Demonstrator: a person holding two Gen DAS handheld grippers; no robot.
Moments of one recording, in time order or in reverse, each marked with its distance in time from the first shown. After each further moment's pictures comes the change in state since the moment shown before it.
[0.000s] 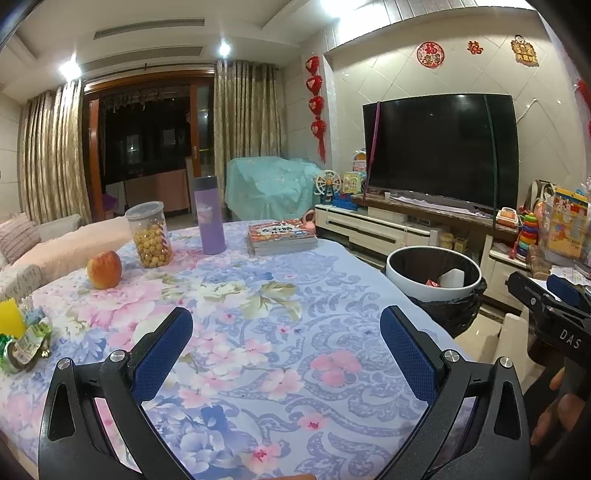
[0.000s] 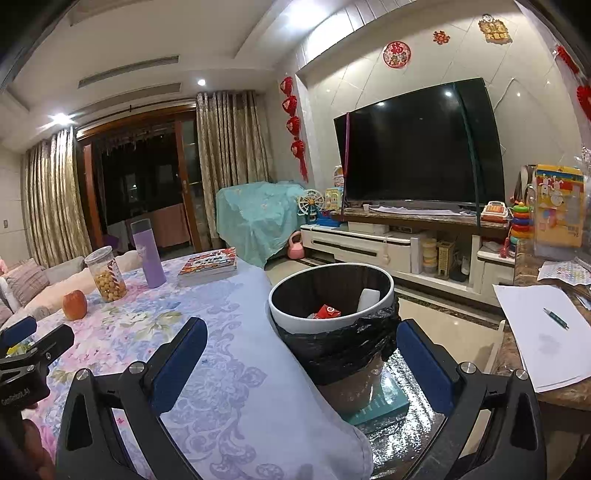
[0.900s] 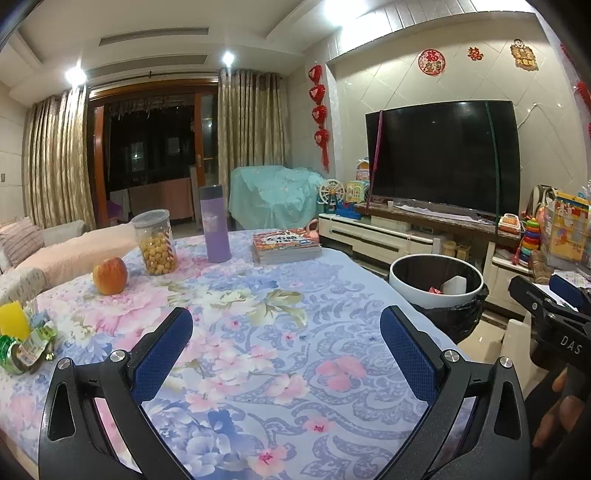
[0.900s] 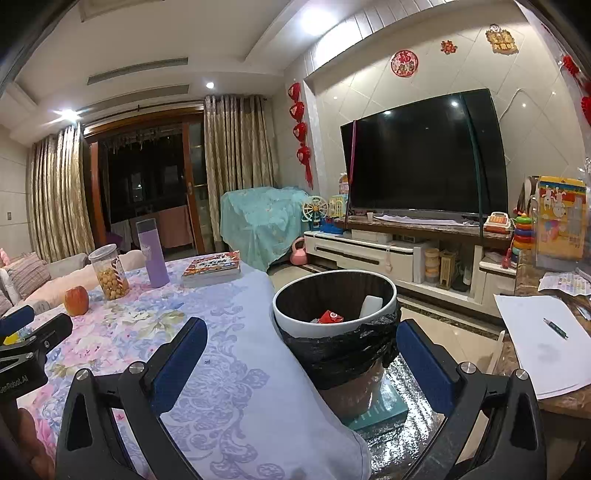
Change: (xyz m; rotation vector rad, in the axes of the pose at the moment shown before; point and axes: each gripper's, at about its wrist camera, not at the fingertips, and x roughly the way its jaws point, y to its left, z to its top) left arm -0.008 0.002 0.001 0.000 -0.037 0.015; right arm -0.004 0.003 -0.001 -0.032 -0.028 0.006
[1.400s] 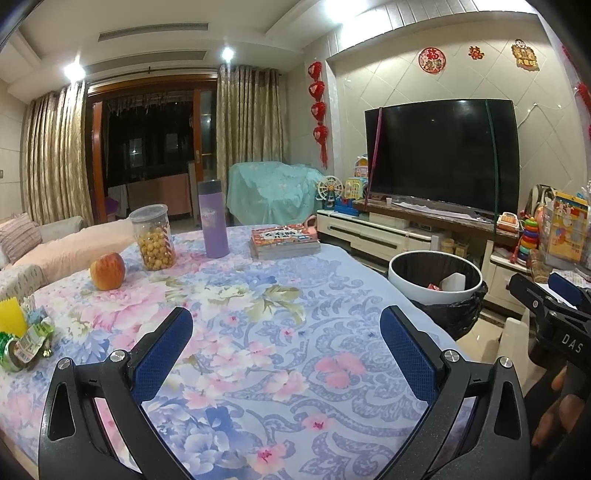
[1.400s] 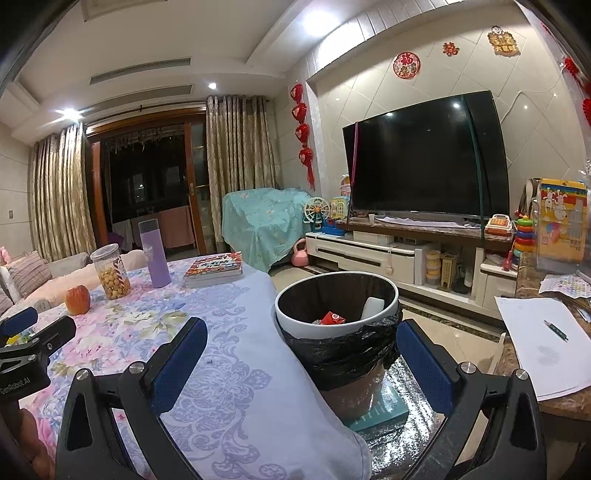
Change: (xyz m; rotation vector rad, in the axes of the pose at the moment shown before) left arm 0.002 0.001 -0.002 -0.008 0.017 -0.010; right arm -0.001 0.002 0.001 -0.004 -0.002 0.008
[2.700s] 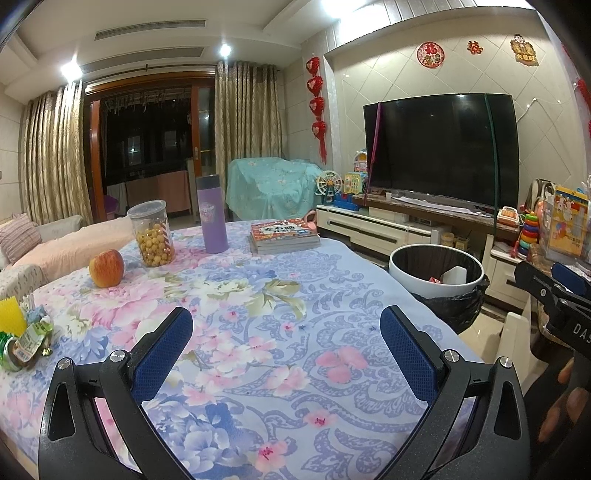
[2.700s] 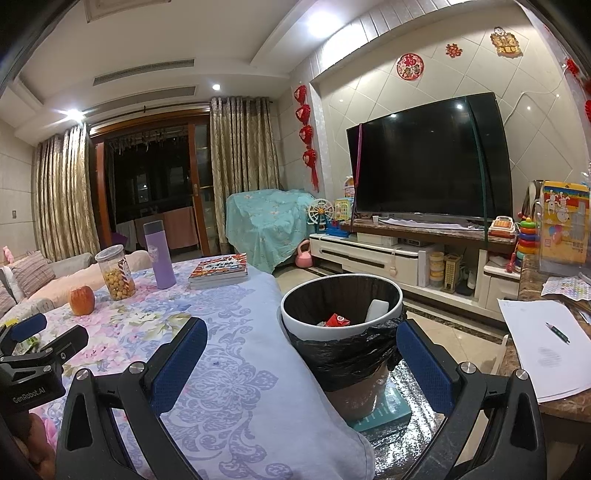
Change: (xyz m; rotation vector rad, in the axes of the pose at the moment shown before) left arm 0.002 0.002 -0.004 0.005 0.011 -0.001; right arm 0.000 0.005 0.001 -0.003 -0.003 0.010
